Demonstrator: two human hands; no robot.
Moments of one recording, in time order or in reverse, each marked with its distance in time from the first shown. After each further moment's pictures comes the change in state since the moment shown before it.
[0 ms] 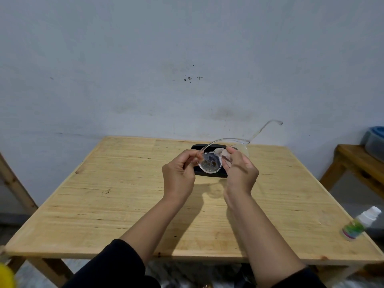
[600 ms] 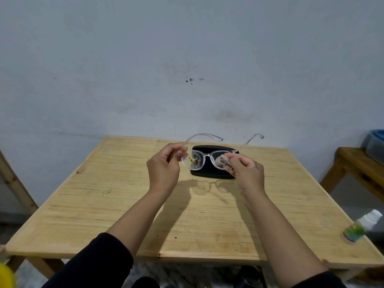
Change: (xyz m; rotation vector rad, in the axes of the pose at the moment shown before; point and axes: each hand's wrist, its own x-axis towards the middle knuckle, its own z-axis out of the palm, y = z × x) left_hand 0.022 0.000 -0.026 0.028 0.071 -0.076; right_hand 0.019 -0.008 -0.024 -0.367 -0.262 -0.052
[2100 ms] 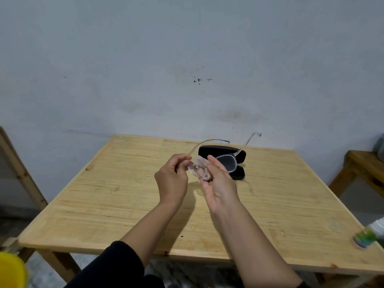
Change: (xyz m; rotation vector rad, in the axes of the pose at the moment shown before) left_hand -0.021 -0.018 0.002 0.132 0.108 -0.070; right_hand -0.041 0.009 0.065 0.642 -0.114 0.409
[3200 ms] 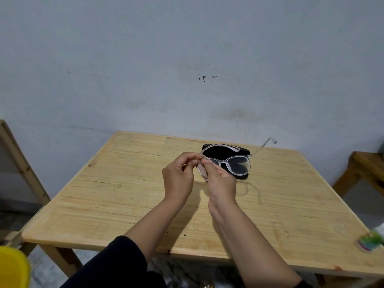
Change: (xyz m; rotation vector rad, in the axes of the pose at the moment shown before) left_hand 0.001 0.001 0.002 -0.106 -0.099 0.027; right_hand 0.001 0.012 0.002 -0.302 0.041 -0.180
